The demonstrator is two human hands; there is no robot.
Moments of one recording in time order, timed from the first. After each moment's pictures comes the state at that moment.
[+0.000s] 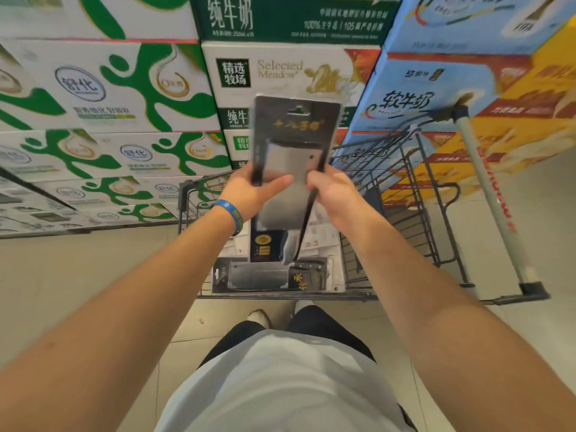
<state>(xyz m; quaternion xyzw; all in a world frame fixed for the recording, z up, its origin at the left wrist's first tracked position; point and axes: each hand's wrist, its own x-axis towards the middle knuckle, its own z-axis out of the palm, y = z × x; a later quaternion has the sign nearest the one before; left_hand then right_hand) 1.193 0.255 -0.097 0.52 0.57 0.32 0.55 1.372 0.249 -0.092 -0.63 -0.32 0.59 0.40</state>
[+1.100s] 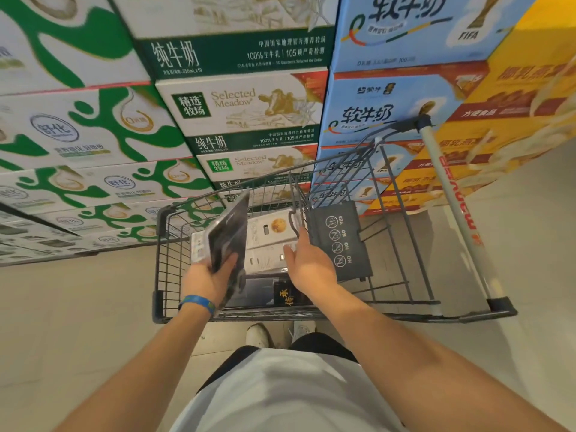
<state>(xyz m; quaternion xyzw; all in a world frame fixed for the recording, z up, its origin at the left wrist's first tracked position) 1.205 0.169 -0.158 0.45 0.79 0.18 0.38 1.418 0.183 -0.155 -0.75 -0.54 0.37 0.00</state>
